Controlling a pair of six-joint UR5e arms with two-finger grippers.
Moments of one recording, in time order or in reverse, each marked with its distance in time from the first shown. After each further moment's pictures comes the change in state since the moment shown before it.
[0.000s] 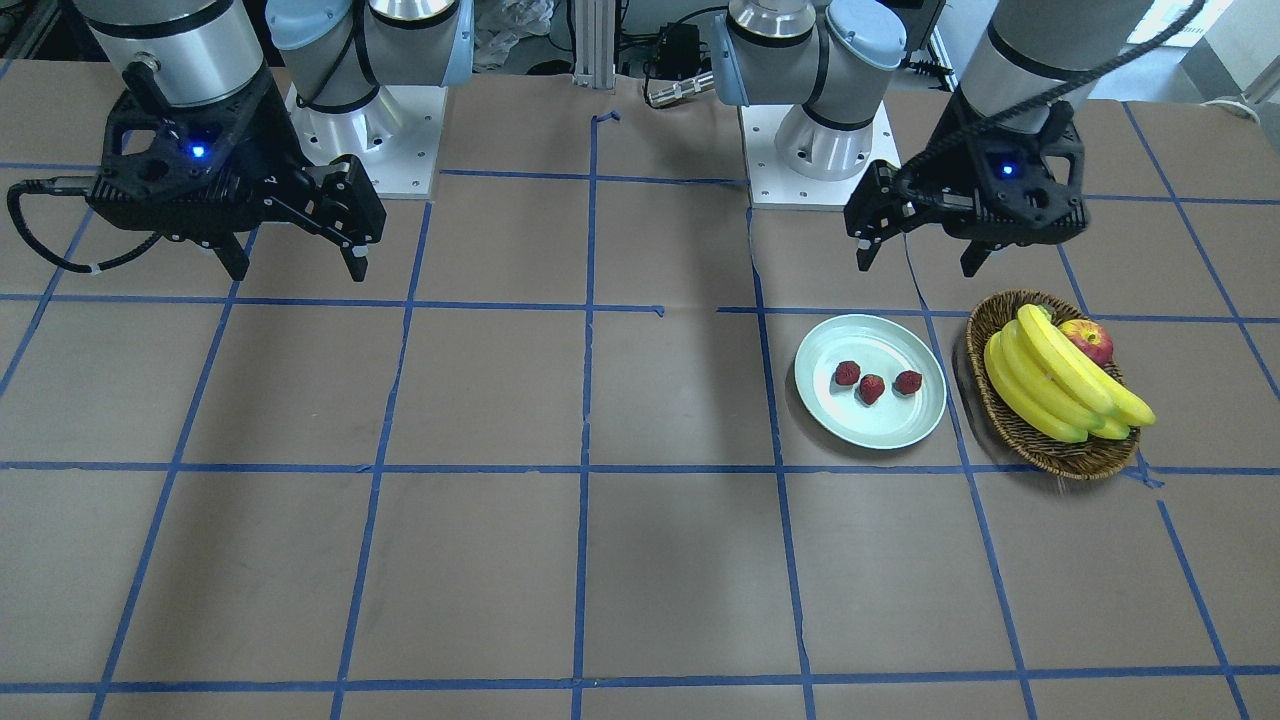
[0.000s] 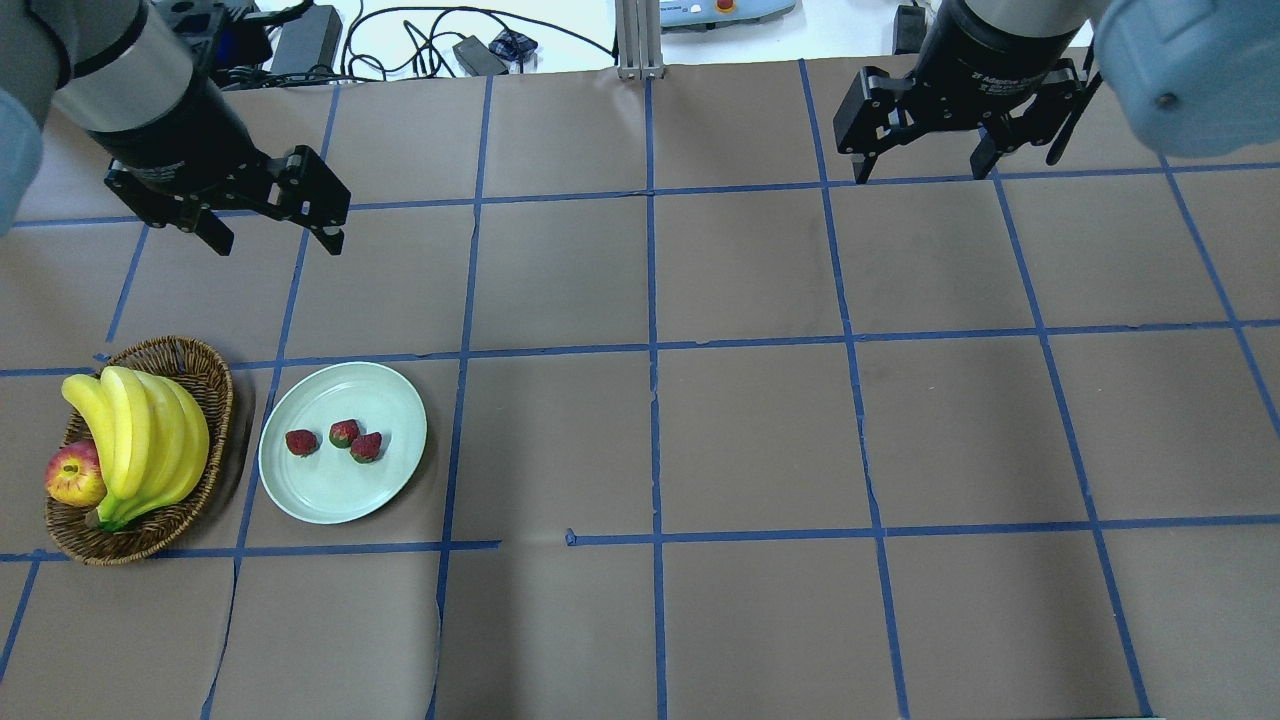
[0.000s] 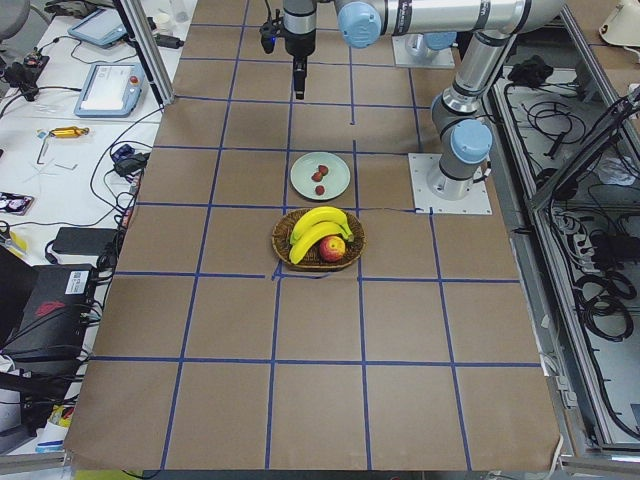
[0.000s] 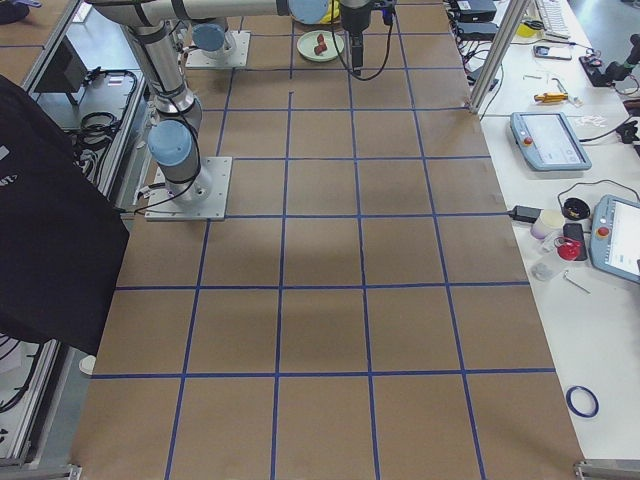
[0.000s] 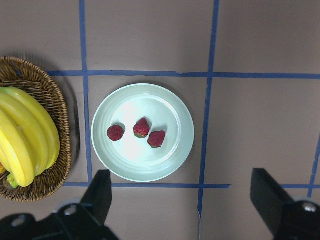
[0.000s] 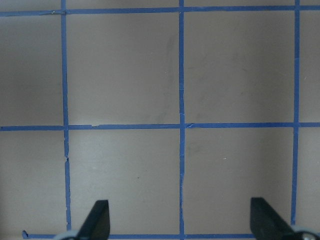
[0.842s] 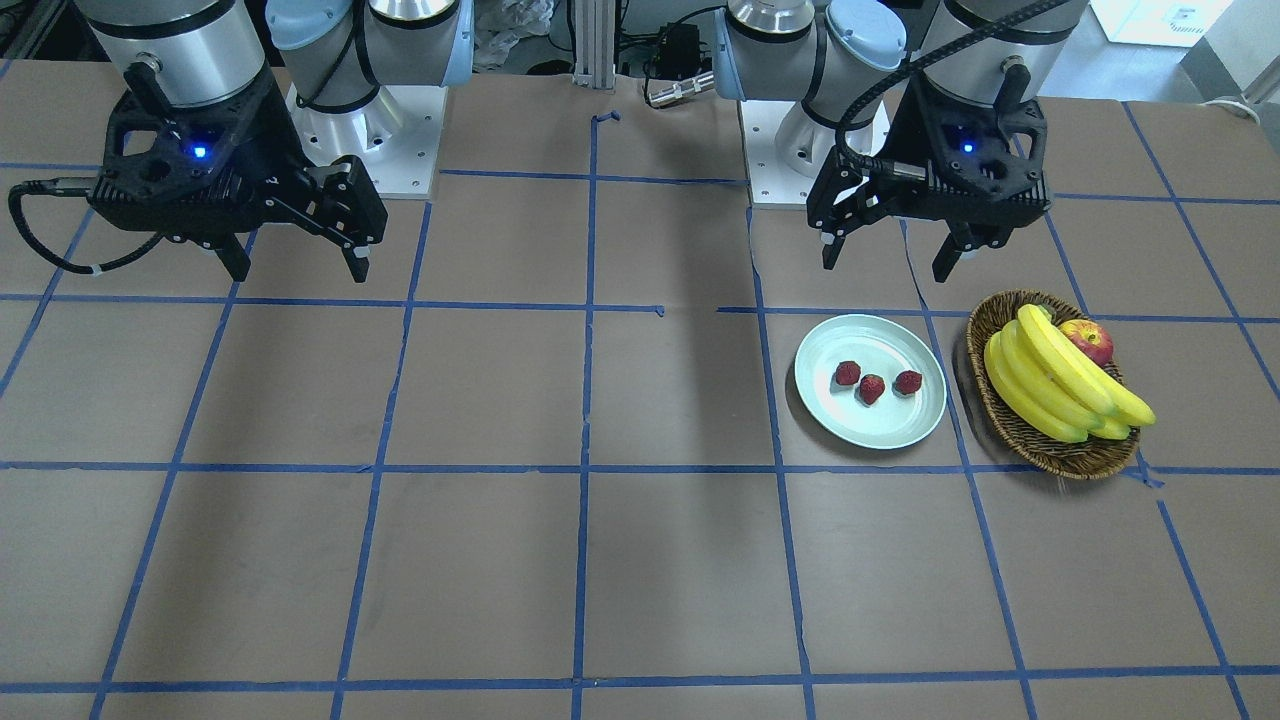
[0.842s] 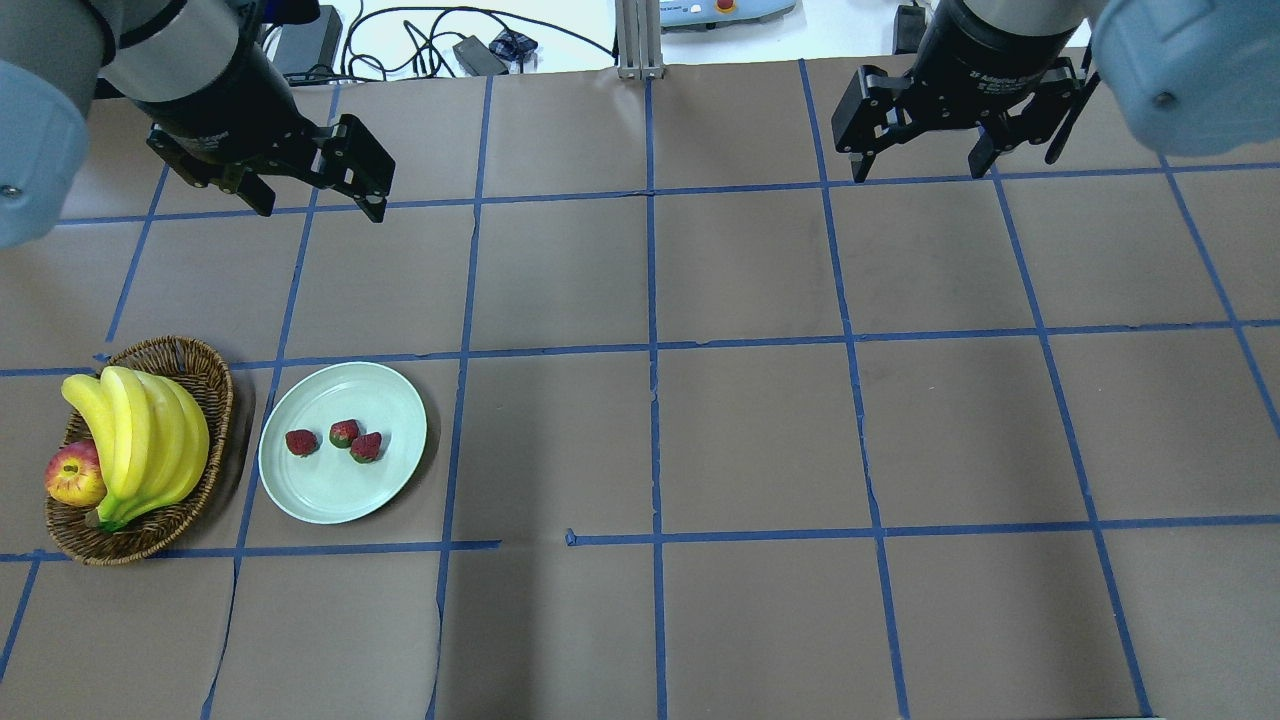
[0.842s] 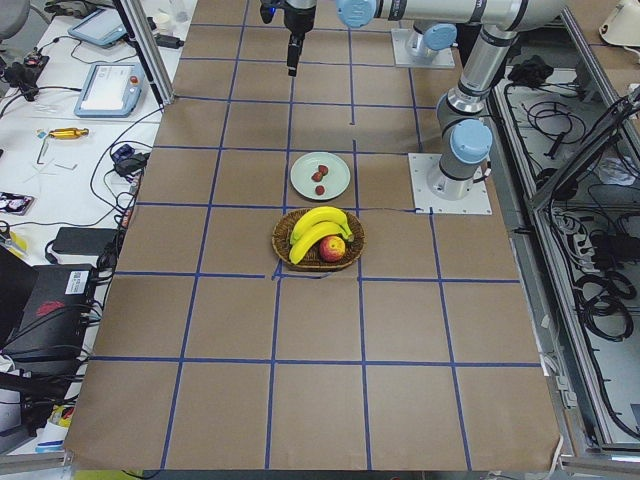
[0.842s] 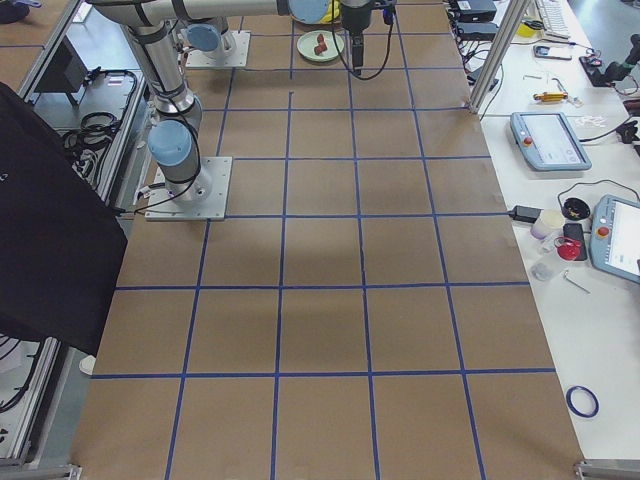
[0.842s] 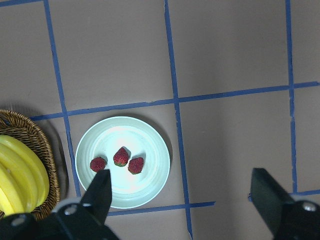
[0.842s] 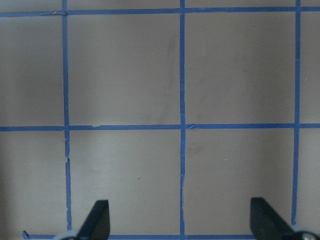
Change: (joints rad) left arm -0.057 -0.008 0.023 0.049 -0.023 -0.001; right arm 0.002 0.001 -0.001 -0.001 -0.001 0.000
